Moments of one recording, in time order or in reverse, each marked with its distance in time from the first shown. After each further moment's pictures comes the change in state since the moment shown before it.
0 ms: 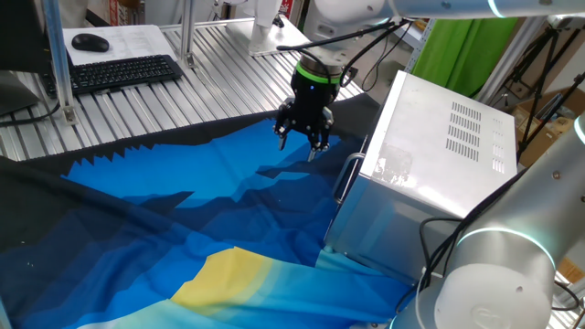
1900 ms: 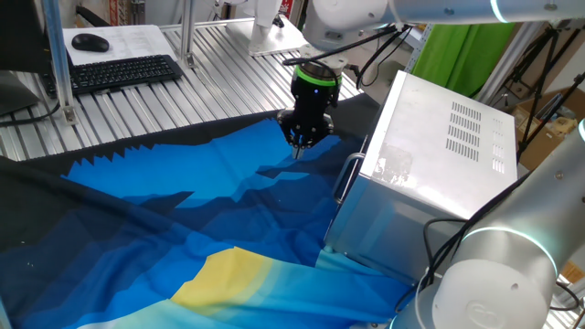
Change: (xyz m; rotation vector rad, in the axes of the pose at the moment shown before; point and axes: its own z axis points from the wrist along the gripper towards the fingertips) arm 0.003 -0.005 0.001 0.029 -0.032 -0.353
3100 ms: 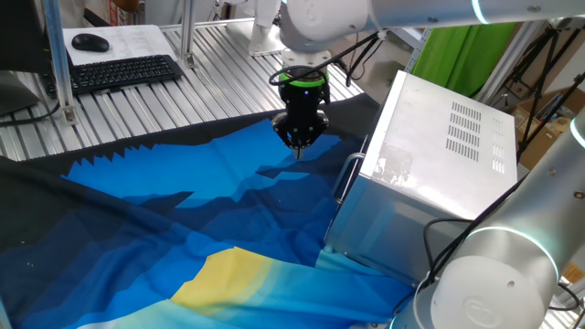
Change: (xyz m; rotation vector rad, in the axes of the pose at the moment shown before) arm 0.000 -0.001 -0.001 0.162 -0.013 -0.205
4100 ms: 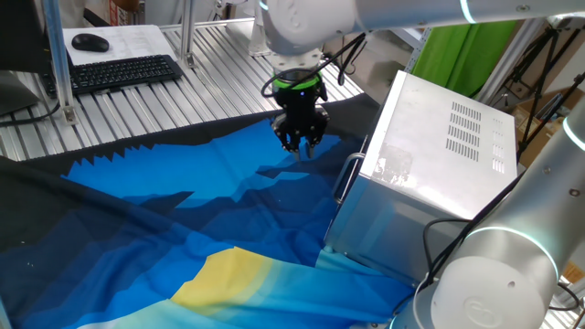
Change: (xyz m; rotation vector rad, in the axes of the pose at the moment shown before) arm 0.014 -0.011 -0.004 0.167 -0.007 -0.172
